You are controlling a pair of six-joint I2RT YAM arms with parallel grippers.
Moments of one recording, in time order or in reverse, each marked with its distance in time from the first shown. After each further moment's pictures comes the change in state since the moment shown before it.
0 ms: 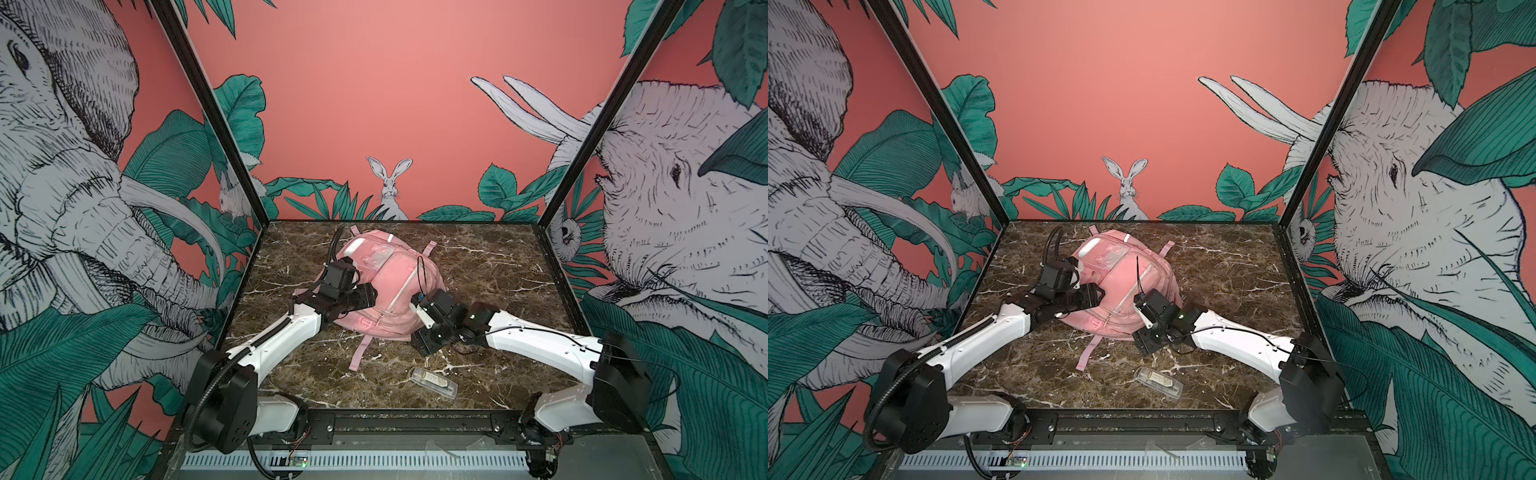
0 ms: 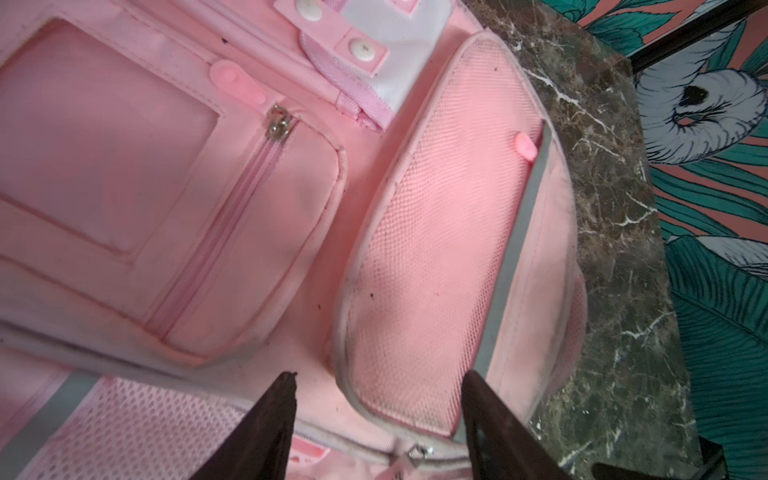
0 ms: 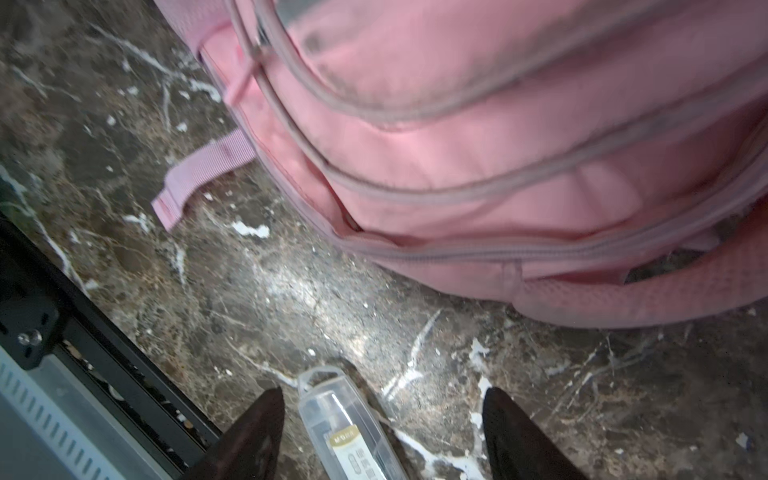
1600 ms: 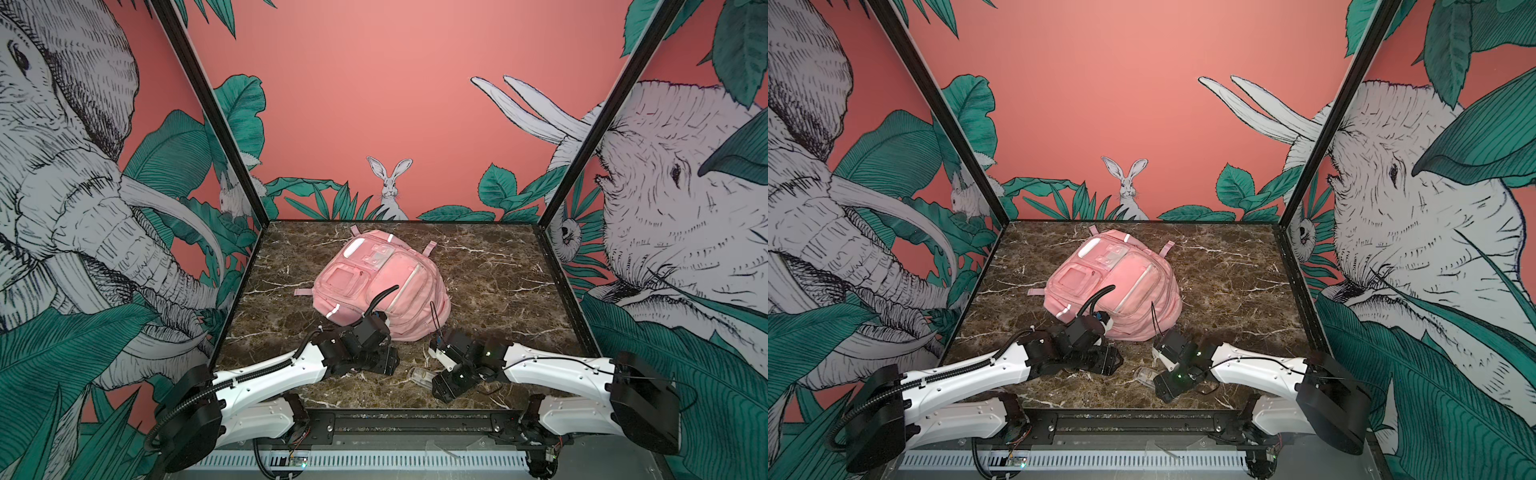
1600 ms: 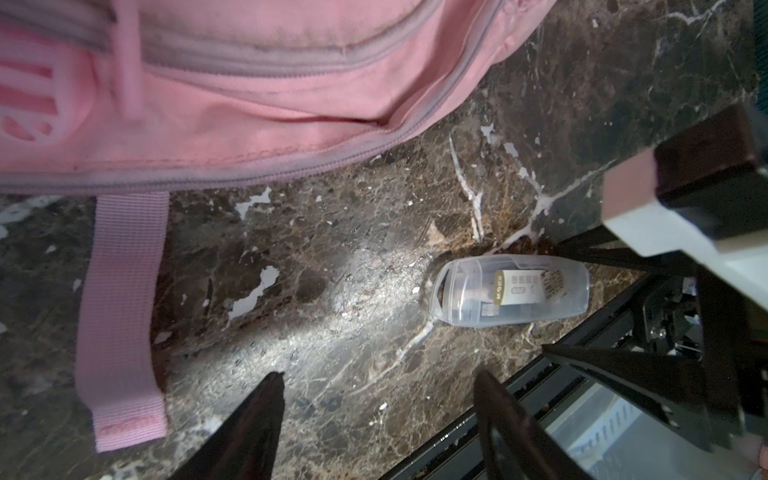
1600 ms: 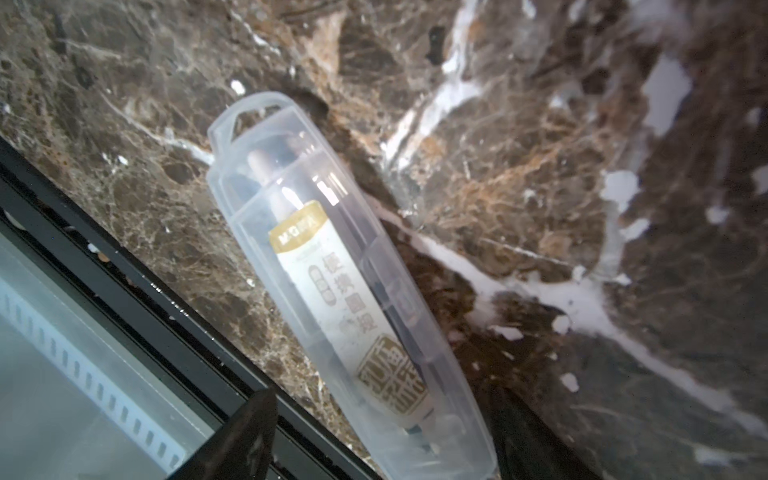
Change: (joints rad) left arm -0.517 -0.156 -0.200 -0.184 -0.064 -0.144; right arm 0.090 -0.171 -0.391 0.051 -0.166 0.135
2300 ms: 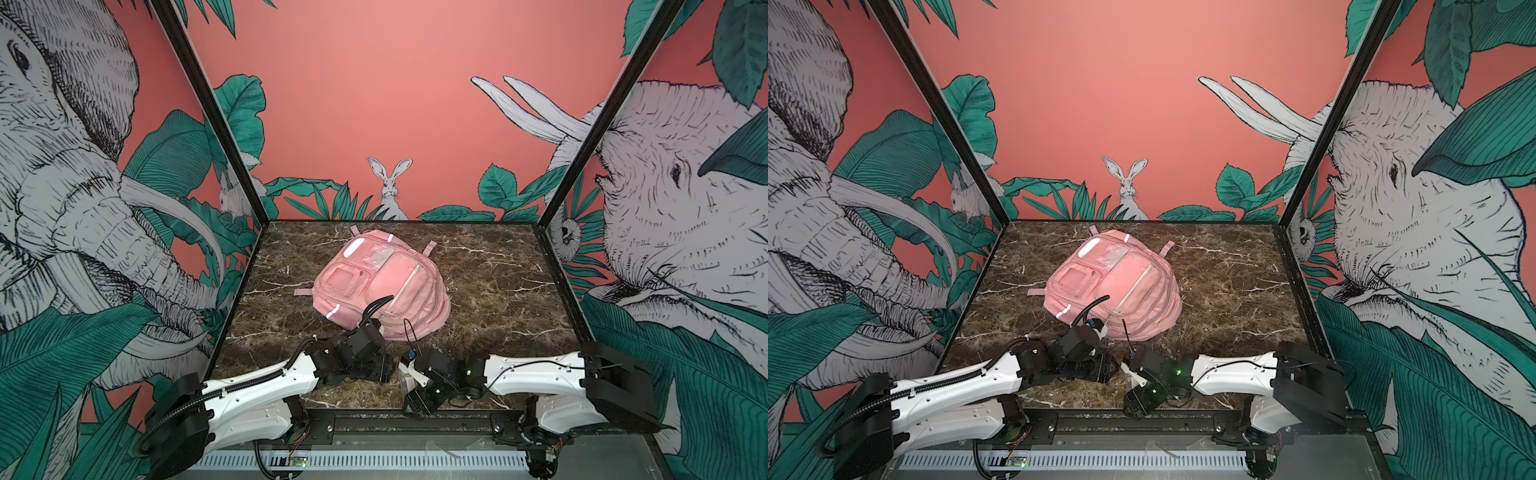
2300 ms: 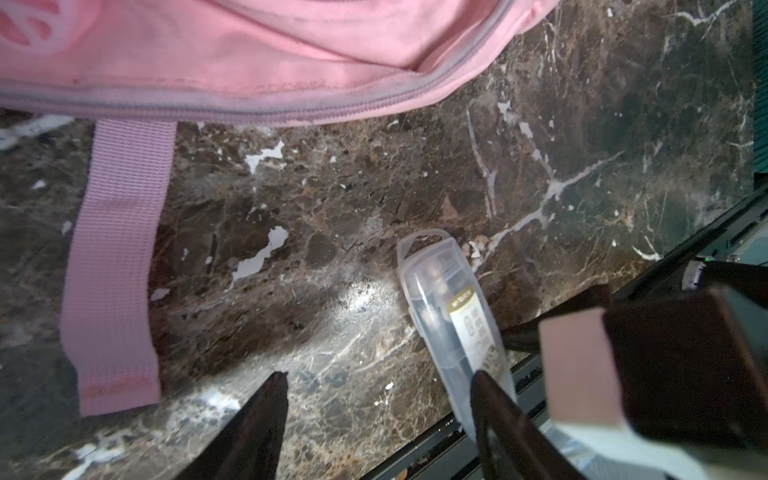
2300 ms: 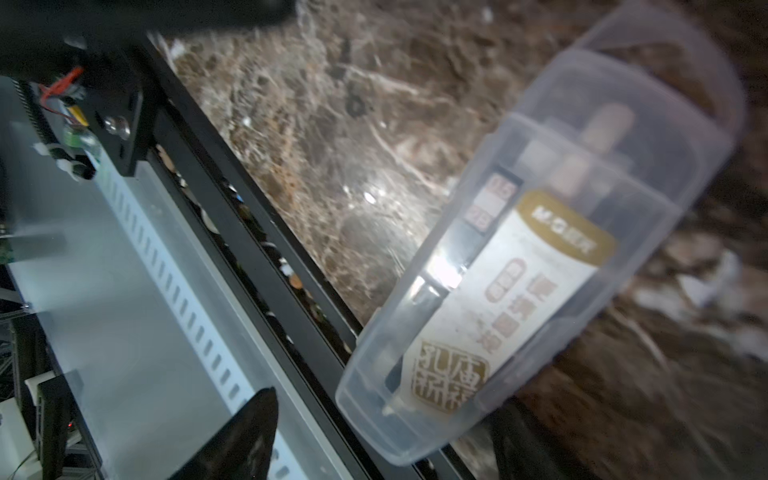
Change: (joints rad) left arm -0.043 -0.084 -0.085 0.019 -0.025 -0.087; right arm 0.233 0.165 0.048 0.341 -0.091 0.170
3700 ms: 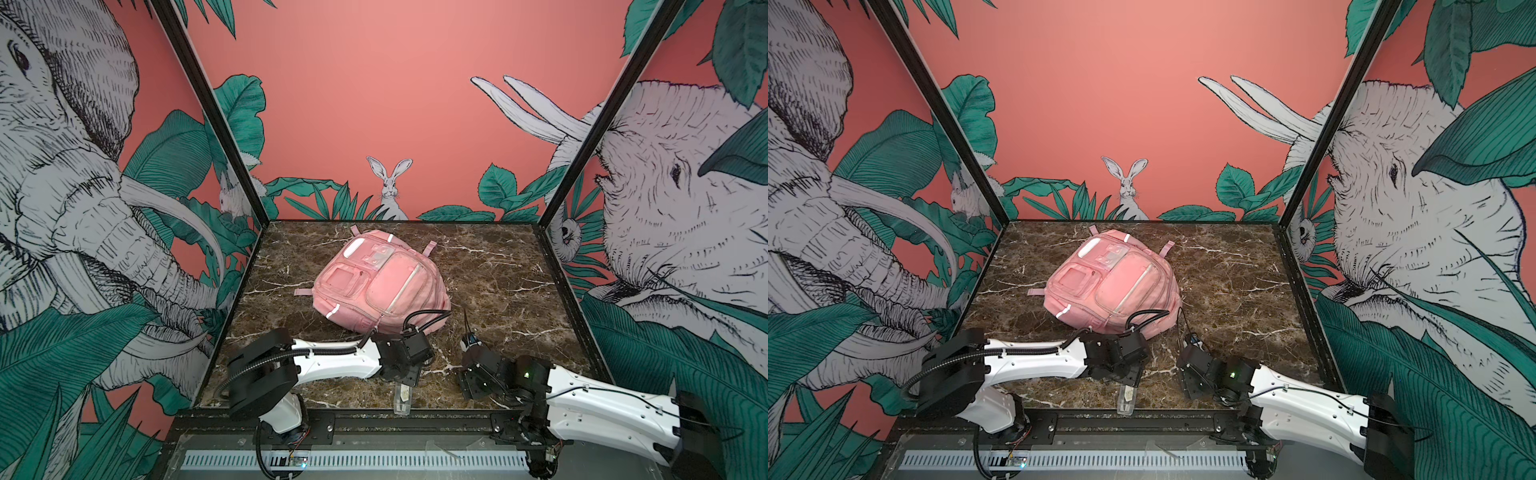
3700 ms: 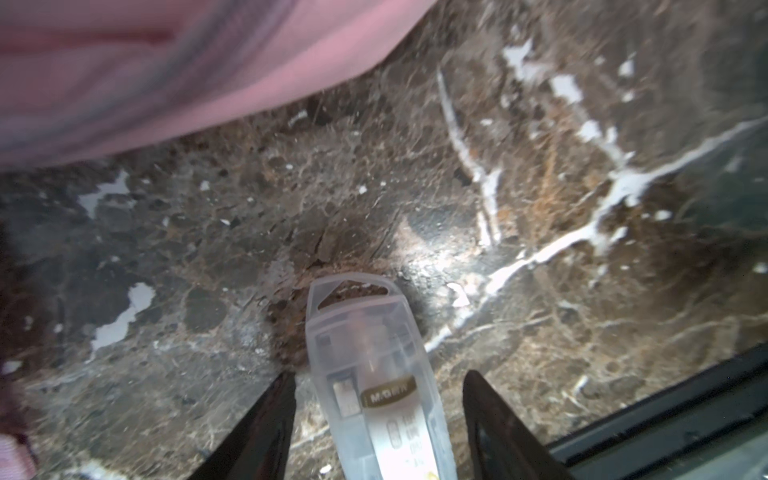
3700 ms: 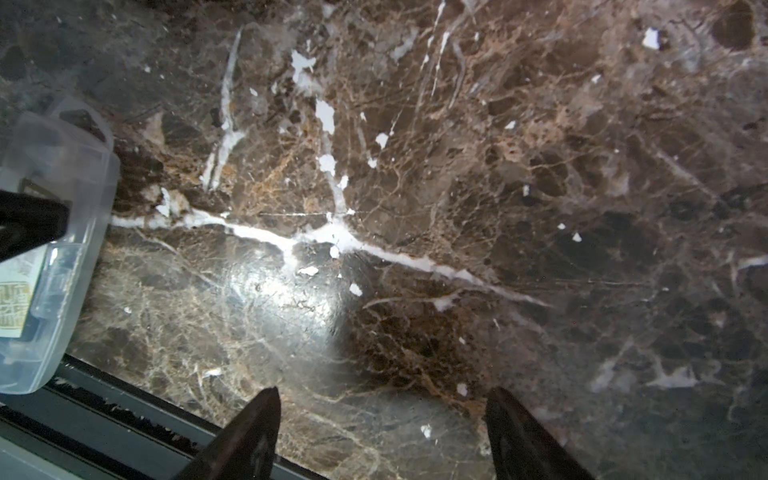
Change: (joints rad) left arm -0.195 0.516 0.335 -0.097 -0.154 -0.061; right arm -0.176 -0.549 -0.163 -0.524 0.490 0.066
